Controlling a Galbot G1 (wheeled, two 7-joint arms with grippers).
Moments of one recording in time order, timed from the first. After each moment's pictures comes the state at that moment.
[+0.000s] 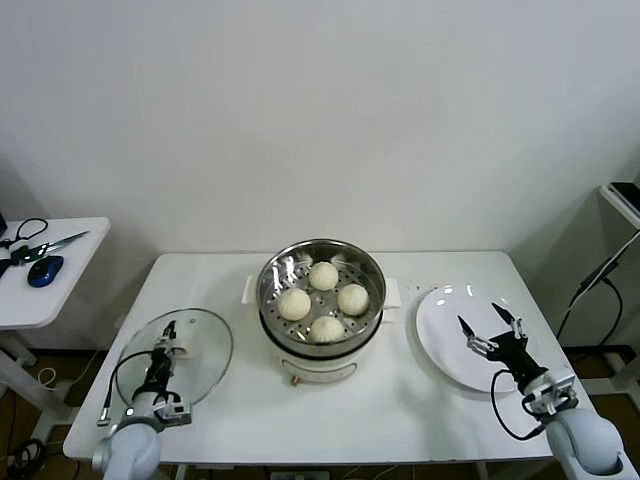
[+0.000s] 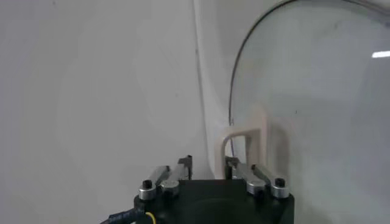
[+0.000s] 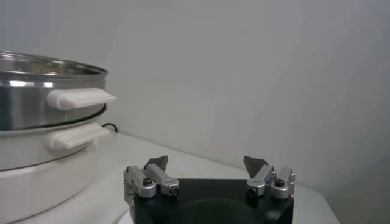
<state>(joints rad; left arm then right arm) 1.24 -1.33 -0.66 -1.44 1.43 0.00 -0.10 -1.32 1.02 0.63 1.61 0.34 0.07 -0.31</state>
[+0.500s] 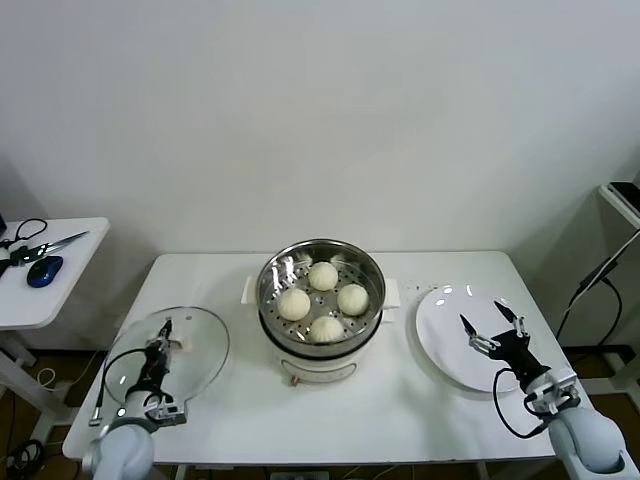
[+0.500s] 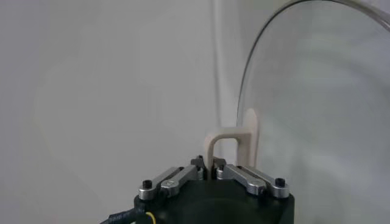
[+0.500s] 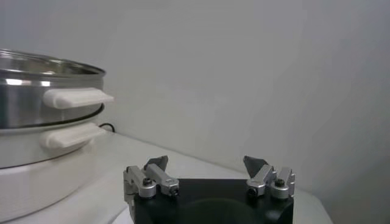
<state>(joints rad) 1.30 -1.29 -0.66 -1.56 1.35 0.02 -0.09 -1.31 1.02 0.64 1.60 0.34 0.08 -0.31</state>
